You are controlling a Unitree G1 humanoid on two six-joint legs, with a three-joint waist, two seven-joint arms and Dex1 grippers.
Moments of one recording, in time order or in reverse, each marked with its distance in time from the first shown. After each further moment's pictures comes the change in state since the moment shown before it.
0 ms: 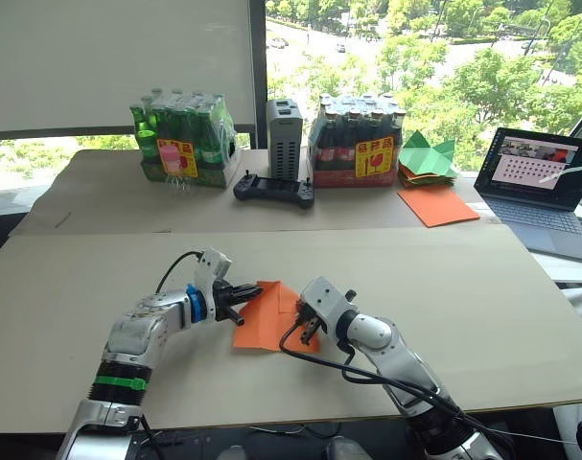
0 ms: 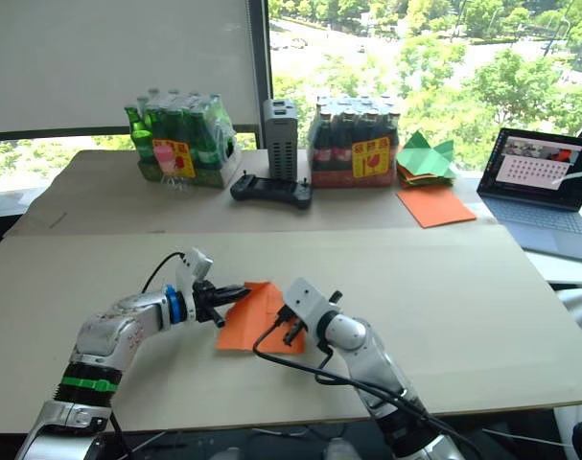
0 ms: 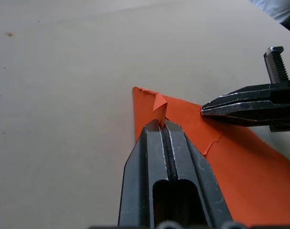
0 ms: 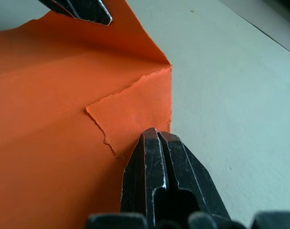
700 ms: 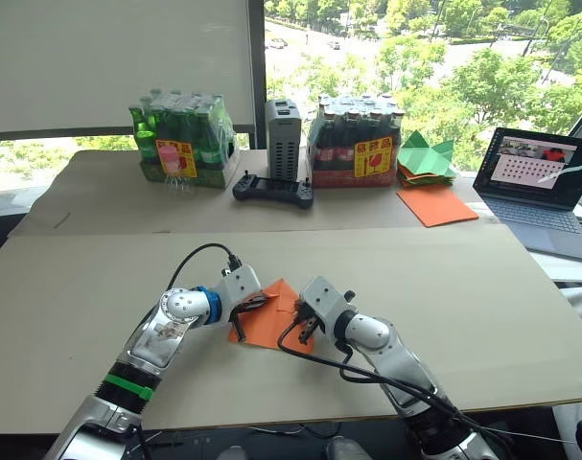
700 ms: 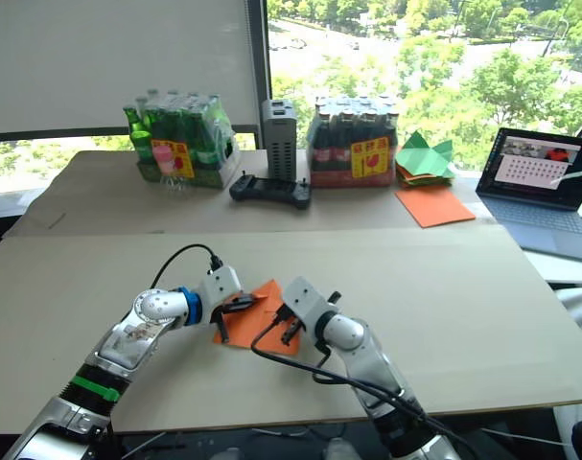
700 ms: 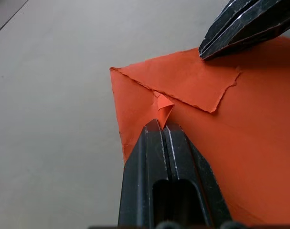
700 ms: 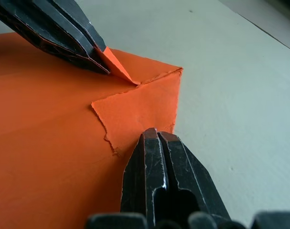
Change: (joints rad) left arm -0.011 0.075 -0.257 0.006 0.434 -0.433 0.035; right arm 0.000 0.041 -0.014 0.010 0.007 0.013 -0.013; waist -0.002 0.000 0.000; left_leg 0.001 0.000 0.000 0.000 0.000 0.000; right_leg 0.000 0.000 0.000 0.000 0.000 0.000
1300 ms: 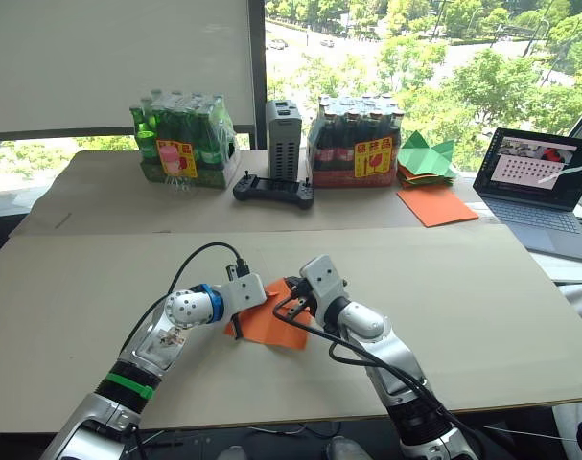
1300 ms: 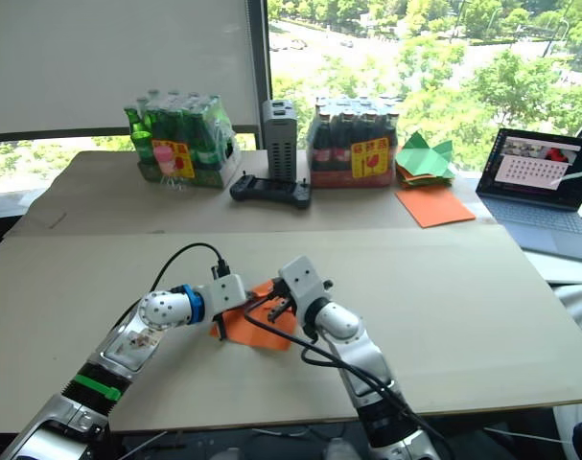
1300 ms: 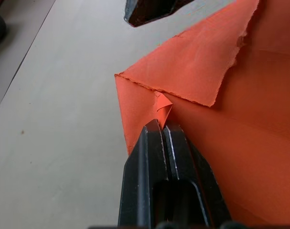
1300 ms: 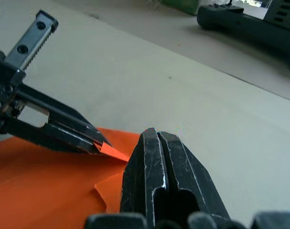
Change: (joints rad) left arm -0.011 0.000 -0.021 0.073 0.105 -0.160 0.047; right arm -0.039 0.142 -0.111 0.053 0.114 -0.112 -0.054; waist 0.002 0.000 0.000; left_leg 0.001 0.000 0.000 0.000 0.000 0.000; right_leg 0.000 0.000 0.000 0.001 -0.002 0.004
